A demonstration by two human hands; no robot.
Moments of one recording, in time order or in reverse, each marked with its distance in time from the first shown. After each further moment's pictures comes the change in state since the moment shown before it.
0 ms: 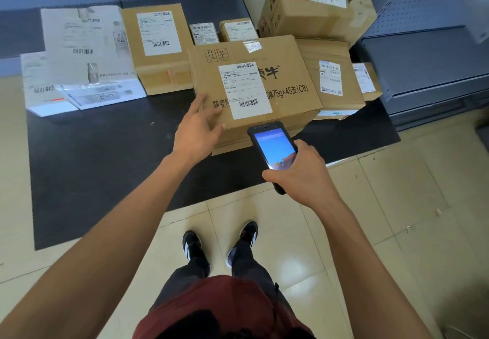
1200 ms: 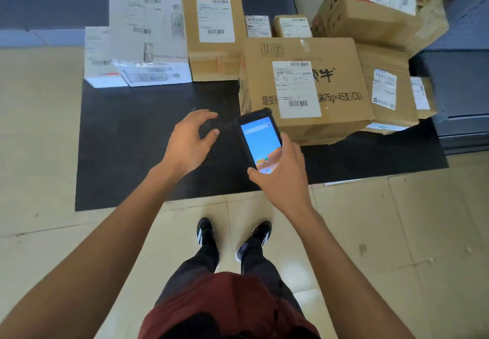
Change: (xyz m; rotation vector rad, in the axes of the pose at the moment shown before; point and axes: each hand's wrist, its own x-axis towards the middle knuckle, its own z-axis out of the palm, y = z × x) left_hand -0.059 -0.080 -0.057 -0.050 0.119 -0.073; right_hand 0.008 -0.045 0.103 0.073 0.048 -0.250
